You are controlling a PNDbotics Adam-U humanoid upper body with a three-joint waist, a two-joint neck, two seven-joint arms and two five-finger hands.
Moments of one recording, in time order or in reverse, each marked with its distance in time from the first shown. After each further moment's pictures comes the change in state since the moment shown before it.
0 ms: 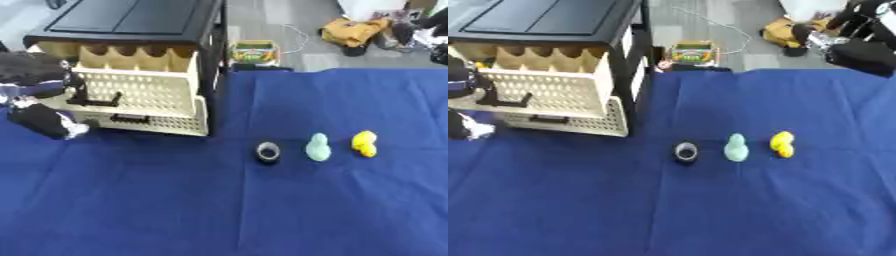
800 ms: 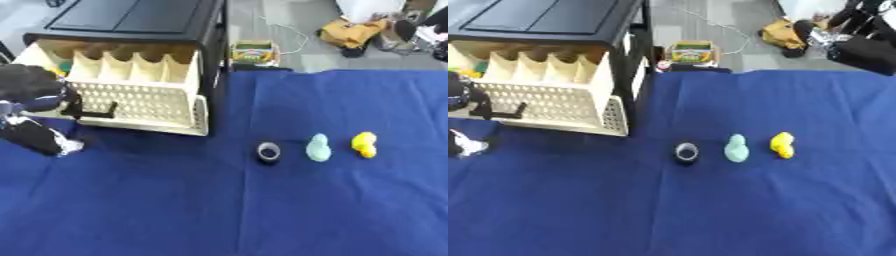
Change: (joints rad) left arm 0.066 0.040 0.000 -0.075 -0.019 0.008 -0.019; right arm -0.001 0.000 -0.006 -0.007 0.001 0.001 -0.004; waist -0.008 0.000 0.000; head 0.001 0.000
